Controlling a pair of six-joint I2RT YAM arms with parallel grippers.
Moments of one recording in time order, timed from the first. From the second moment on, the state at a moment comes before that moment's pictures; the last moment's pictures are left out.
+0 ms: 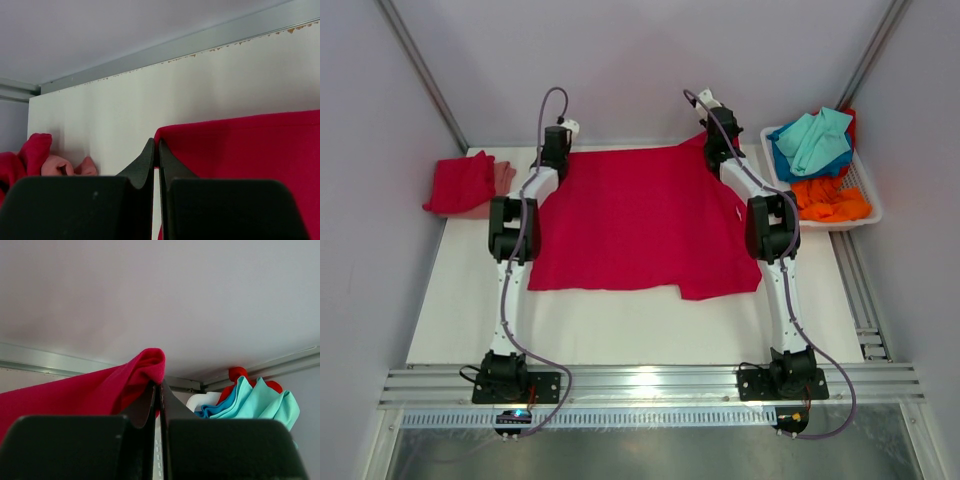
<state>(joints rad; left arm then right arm) -0.13 2.59 2.13 -0.04 -0.38 0.42 0.22 2.53 2.17 0.24 0.52 -0.72</state>
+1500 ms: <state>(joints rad) -0.12 2.12 2.04 -0.97 0.11 0.39 0.25 1.83 1.59 -0.64 0.27 -0.57</state>
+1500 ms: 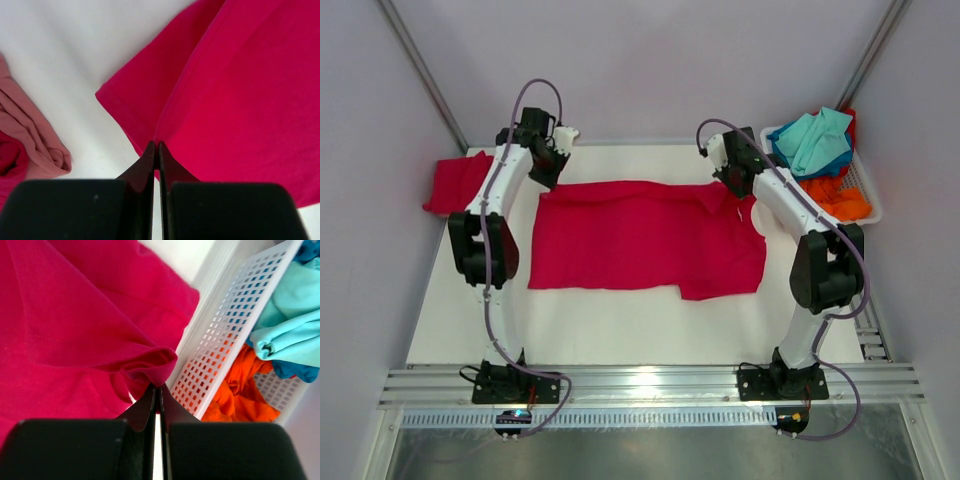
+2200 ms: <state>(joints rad) -0.12 2.01 1.99 -1.18 0.11 0.48 0.25 1.73 1.46 -0.86 0.17 -0.64</state>
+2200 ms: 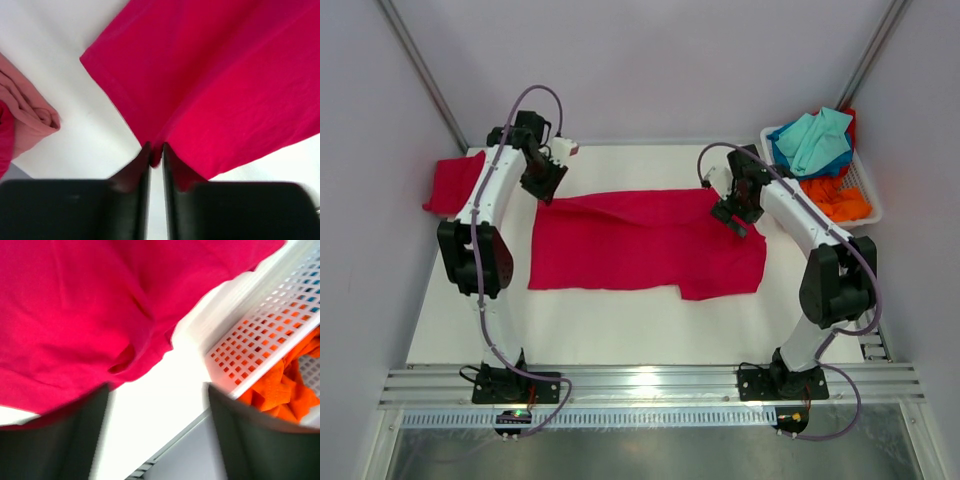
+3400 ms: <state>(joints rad) -0.12 2.16 1.79 -0.71 0.55 0.14 0.25 2.02 1.54 -0.44 0.34 -0.50</state>
